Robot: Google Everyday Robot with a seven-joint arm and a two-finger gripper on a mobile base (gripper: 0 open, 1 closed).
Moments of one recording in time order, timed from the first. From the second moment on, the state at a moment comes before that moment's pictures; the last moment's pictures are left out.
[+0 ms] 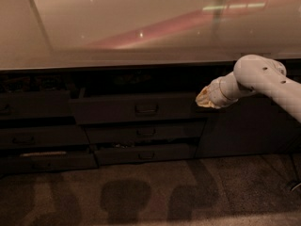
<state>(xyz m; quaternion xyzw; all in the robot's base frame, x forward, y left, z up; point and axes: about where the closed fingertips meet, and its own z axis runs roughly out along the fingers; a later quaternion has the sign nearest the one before) 0.669 -0.216 0.688 -0.72 0.63 -0.05 0.29</state>
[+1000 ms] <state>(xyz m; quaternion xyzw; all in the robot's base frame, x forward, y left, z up) 0.710 -0.215 0.716 -0.71 0.64 -0.07 0.30</state>
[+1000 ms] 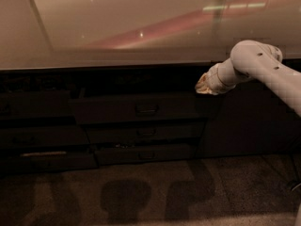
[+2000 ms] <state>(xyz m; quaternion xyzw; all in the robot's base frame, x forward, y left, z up) 0.744 -0.225 0.682 -0.70 0.67 -0.05 0.26</state>
